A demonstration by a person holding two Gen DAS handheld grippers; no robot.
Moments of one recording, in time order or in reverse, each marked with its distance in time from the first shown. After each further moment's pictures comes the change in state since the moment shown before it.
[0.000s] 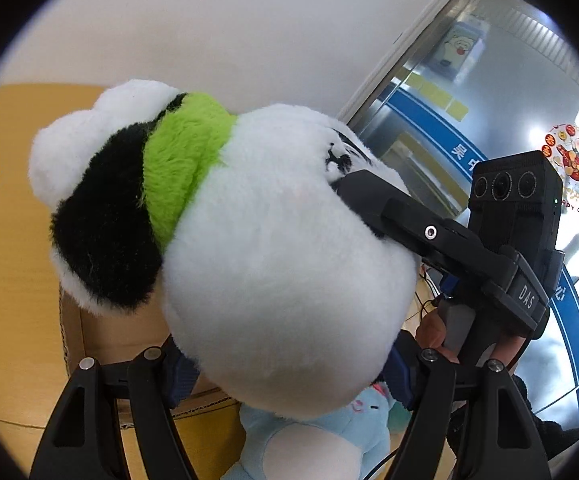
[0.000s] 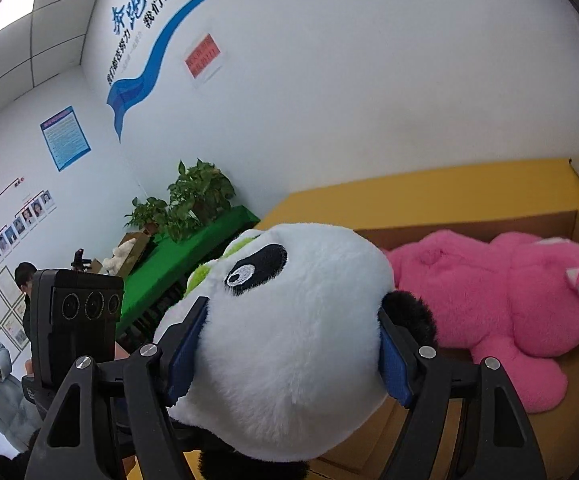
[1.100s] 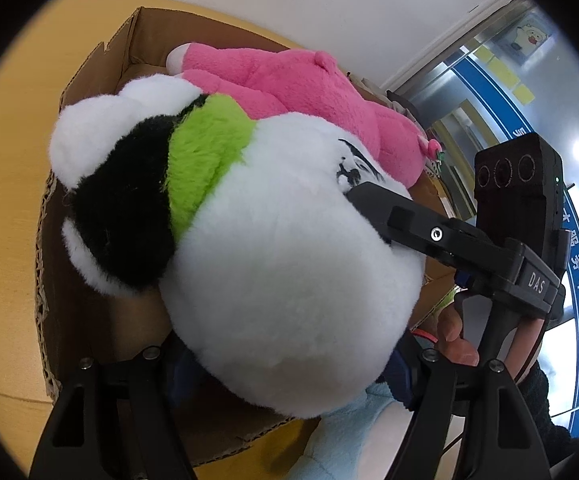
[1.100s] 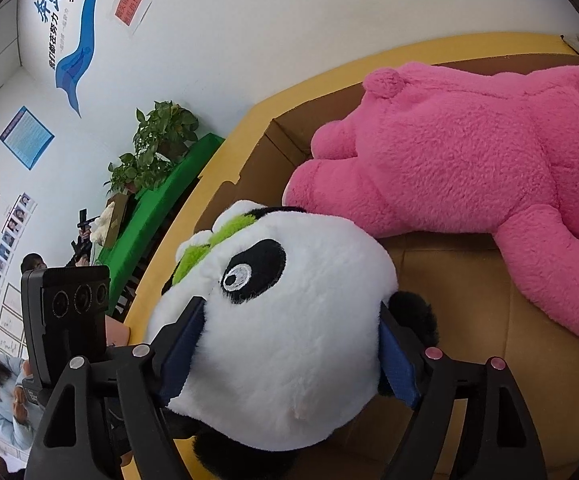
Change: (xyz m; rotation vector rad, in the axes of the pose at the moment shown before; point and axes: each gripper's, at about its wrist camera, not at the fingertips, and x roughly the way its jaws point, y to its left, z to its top) left arm 0.037 0.066 -0.039 -0.153 0.140 0.124; right arm 0.063 -0.065 -0.049 0.189 0.283 0.010
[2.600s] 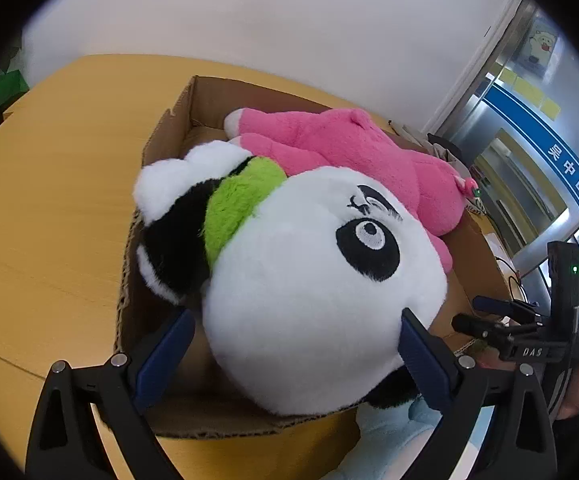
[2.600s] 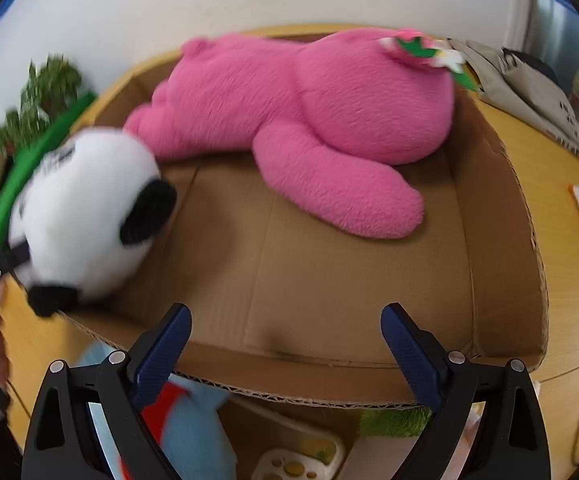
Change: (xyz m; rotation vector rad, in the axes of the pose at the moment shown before) left arm -0.022 -0.003 -0.008 0.013 -0.221 0.230; right arm -0.062 -0.039 -0.048 -0.034 0.139 -0.556
